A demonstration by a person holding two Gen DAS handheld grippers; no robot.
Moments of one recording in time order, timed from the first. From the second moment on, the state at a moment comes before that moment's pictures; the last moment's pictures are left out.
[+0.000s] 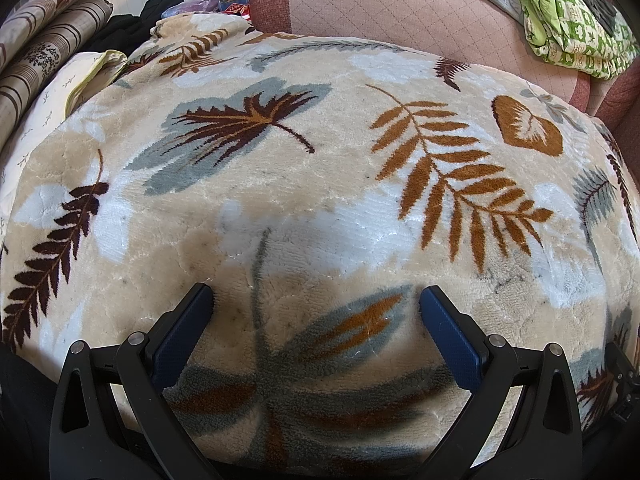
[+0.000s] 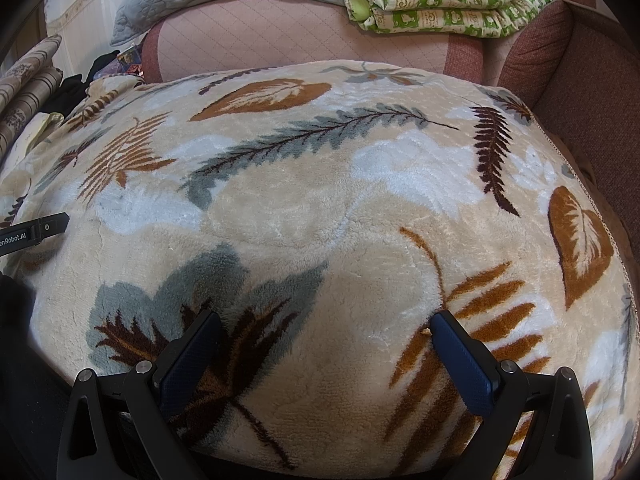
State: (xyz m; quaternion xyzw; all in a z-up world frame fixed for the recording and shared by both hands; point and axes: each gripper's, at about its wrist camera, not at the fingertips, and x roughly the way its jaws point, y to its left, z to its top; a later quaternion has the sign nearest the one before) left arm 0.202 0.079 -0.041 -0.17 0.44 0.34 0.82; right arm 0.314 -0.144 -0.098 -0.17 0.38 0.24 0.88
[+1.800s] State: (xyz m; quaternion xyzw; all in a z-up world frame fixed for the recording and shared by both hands) left arm 0.205 0.073 -0.044 -0.16 0.44 0.33 0.82; right arm 0.315 -0.143 -0.098 -0.17 0.38 0.24 0.88
